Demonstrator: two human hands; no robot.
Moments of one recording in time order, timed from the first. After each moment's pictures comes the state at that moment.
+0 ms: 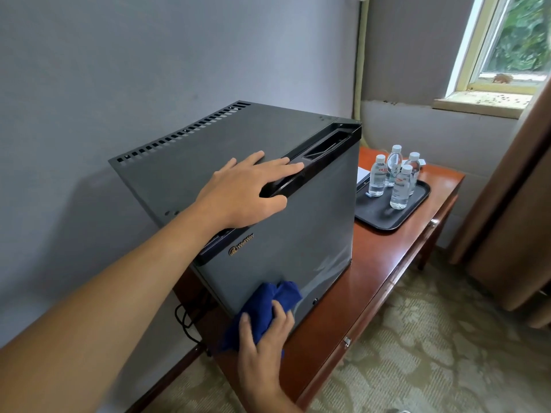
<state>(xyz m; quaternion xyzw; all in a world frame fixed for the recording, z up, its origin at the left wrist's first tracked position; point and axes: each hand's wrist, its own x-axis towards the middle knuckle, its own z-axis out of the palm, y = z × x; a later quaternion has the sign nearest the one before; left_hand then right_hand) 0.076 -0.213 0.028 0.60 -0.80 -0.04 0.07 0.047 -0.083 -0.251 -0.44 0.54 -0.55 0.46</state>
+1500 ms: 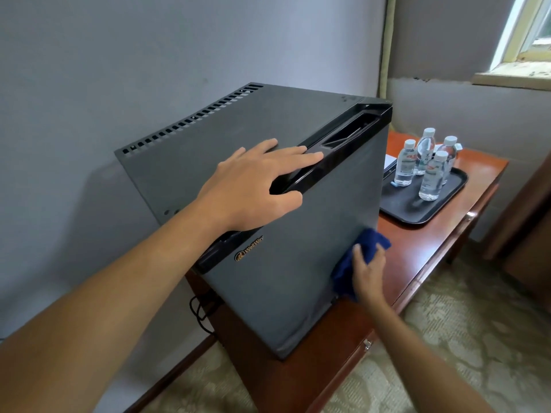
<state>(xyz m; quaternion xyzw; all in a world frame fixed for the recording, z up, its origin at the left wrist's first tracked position) 0.073 -0.217 0.032 0.60 -0.80 -0.04 0.07 -0.111 -0.281 -0.308 -0.37 0.61 -0.55 0.43</state>
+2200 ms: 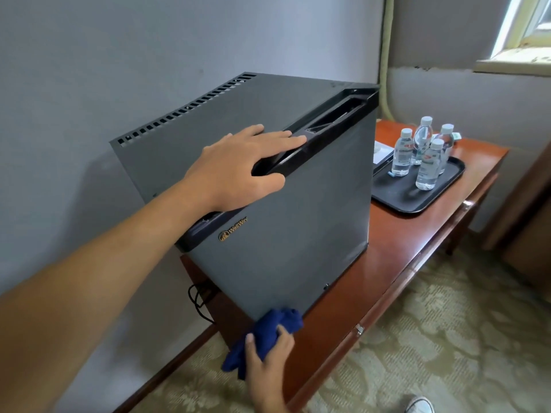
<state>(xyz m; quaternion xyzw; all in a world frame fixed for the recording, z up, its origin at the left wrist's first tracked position) 0.068 -0.210 0.034 0.62 -0.78 -0.04 0.08 0.056 -0.064 -0.348 -0.37 0.55 -0.49 0.57</state>
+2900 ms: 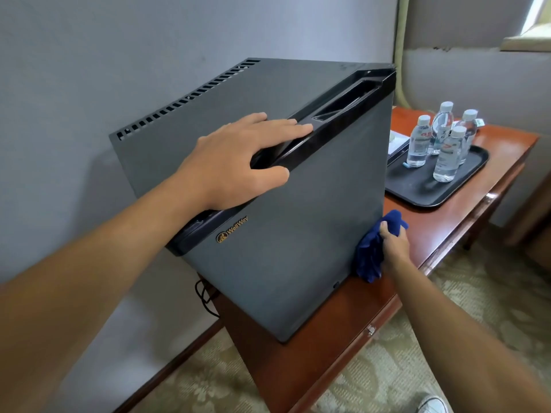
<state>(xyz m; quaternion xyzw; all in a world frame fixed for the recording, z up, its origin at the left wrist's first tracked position) 0.071 -0.217 0.030 0.62 -0.78 -0.05 0.08 -0.160 -0.351 -0.359 -0.24 0.60 -0.53 0.55</state>
